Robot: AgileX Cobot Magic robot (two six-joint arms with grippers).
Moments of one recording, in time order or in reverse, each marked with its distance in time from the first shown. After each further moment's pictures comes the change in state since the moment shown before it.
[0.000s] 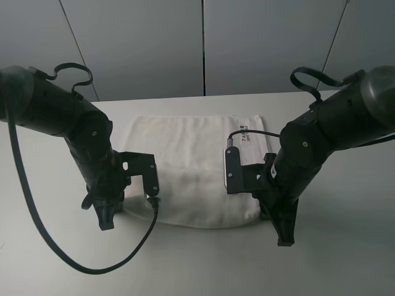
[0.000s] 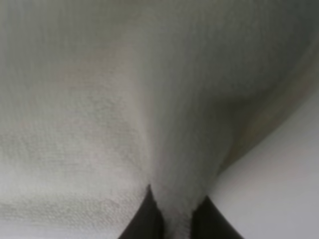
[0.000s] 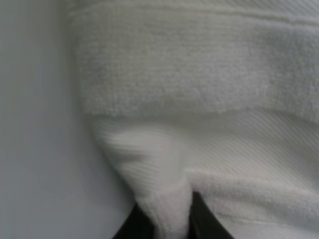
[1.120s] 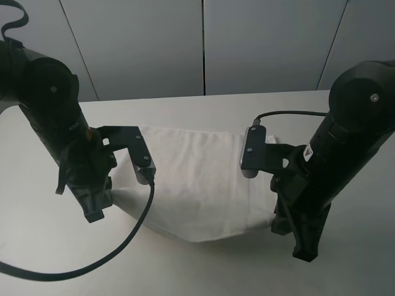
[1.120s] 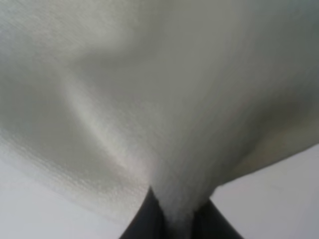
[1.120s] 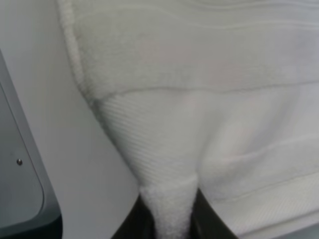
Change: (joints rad) left arm -0.013 -0.273 0.002 -0.170 0.225 -0.065; right arm 0.006 -0.376 0.029 0.235 0.361 0.112
